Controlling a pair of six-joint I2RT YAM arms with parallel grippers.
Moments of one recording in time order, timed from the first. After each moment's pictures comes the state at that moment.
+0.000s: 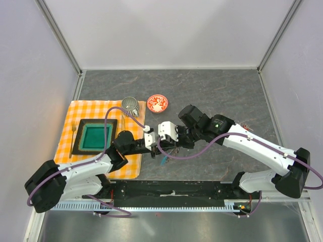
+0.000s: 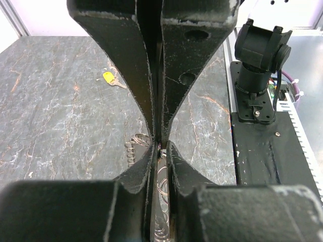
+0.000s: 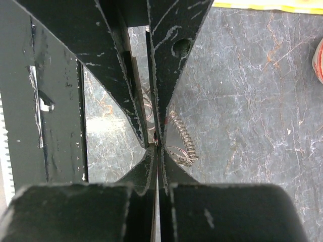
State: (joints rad) left arm -0.87 1.07 0.36 0.74 0.58 0.07; right arm 0.95 1.30 1.23 -0.85 -0.32 -0.56
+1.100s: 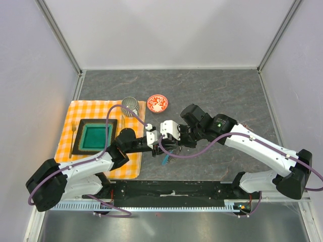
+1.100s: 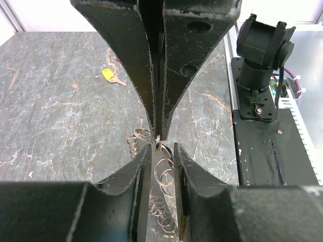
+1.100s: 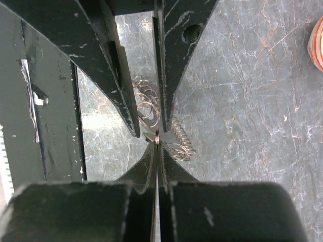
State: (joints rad) left arm -0.86 1.09 0.40 0.67 0.59 0.09; right arm 0.93 1.29 1.23 -0.87 -0.30 -0.55
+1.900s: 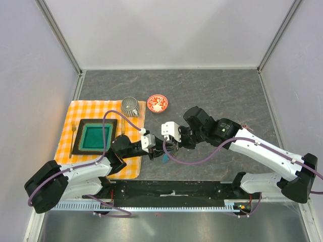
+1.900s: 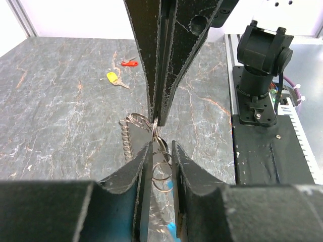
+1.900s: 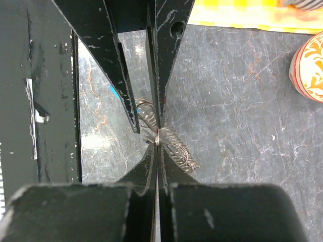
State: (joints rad) left arm -0.86 1.07 0.27 0.87 0.55 0.03; right arm 0.95 1.22 1.17 -0.77 -0.32 -0.55
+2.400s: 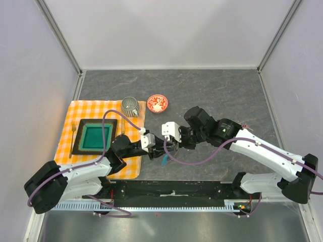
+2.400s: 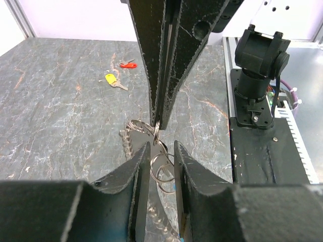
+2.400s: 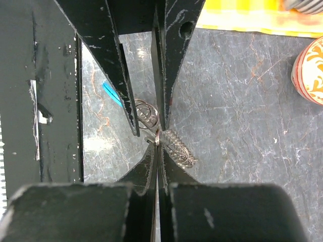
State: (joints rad) left arm -0.86 1.06 0.28 0.86 0.55 0.02; right arm 0.95 1.21 1.16 -0.76 -0.33 -0.55
